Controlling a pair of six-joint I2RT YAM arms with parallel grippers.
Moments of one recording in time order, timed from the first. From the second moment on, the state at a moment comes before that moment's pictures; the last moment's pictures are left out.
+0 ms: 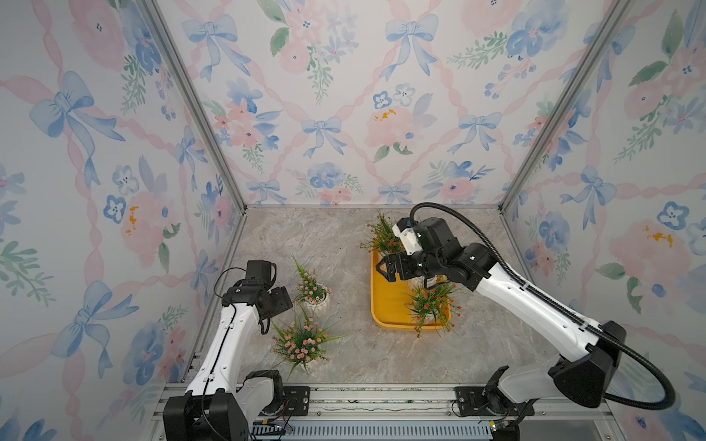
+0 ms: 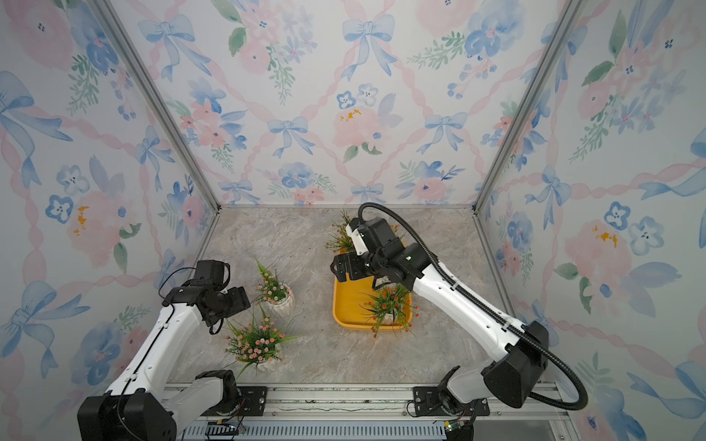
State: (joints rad) left arm 0.06 1.06 0.78 -0.90 -0.04 -0.42; right arm 0.77 1.63 1.60 -0.76 -0.16 0.37
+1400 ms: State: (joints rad) left arm 0.06 1.04 0.67 -0.65 0.19 -0.55; right arm 1.18 2.18 2.22 -0.96 -0.22 0.00
